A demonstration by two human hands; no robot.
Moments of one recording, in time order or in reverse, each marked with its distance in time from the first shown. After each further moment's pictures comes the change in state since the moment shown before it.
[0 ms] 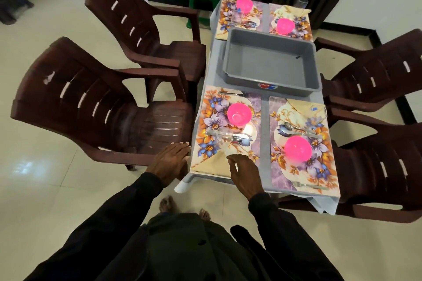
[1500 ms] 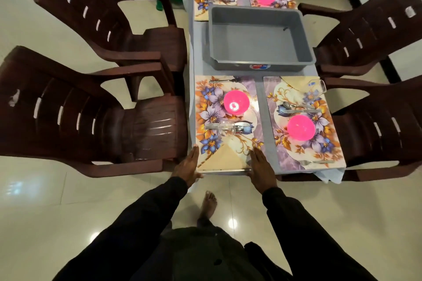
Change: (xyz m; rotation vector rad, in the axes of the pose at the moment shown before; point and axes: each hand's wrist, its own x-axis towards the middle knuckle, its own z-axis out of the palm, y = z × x) left_hand 0.021 -0.013 0.073 -0.365 -0.602 -0.408; right_hand -0.016 0.080 0.059 -0.305 -0.174 0.247
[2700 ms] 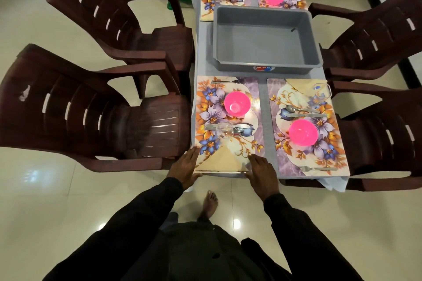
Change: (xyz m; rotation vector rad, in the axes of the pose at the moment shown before) left_hand -0.007 0.014 0.003 0.170 0.200 0.095; right_hand -0.009 -0.005 -0.042 -0.028 0.073 -0.098
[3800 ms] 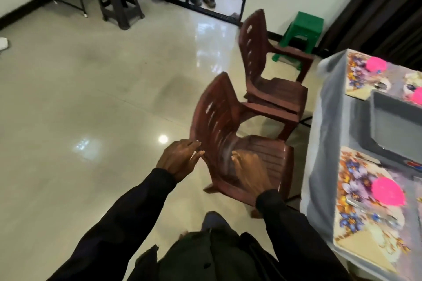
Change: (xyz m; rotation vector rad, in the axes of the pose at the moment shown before) left_hand -0.257 -0.417 -0.281 0.161 0.721 -0.113; right_hand 0.090 -0.610 0.014 -0.043 0.022 -0.572
